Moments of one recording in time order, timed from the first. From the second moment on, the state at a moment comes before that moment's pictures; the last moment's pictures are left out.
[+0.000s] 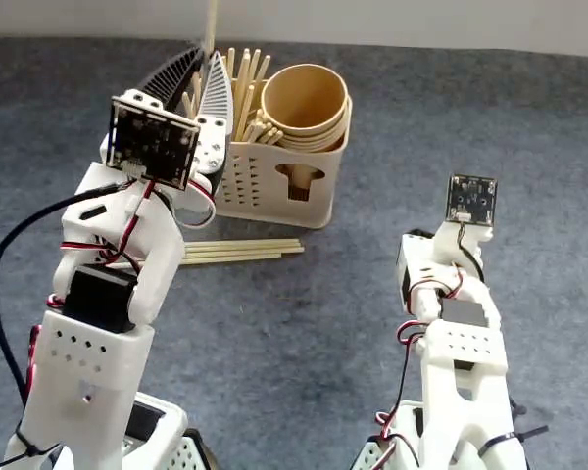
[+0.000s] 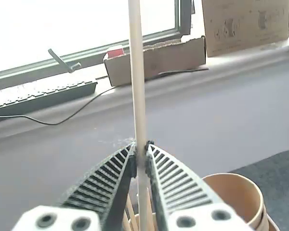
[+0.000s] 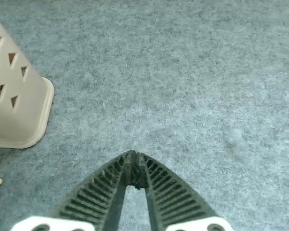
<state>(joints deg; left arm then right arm) 11.5 -48.0 28.4 23.7 -8.0 2.6 -44.0 69.0 21.6 3.1</state>
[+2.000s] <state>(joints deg) -23.1 -103.8 86.3 53.1 4.5 -0.3 -44.0 69.0 21.6 7.0</state>
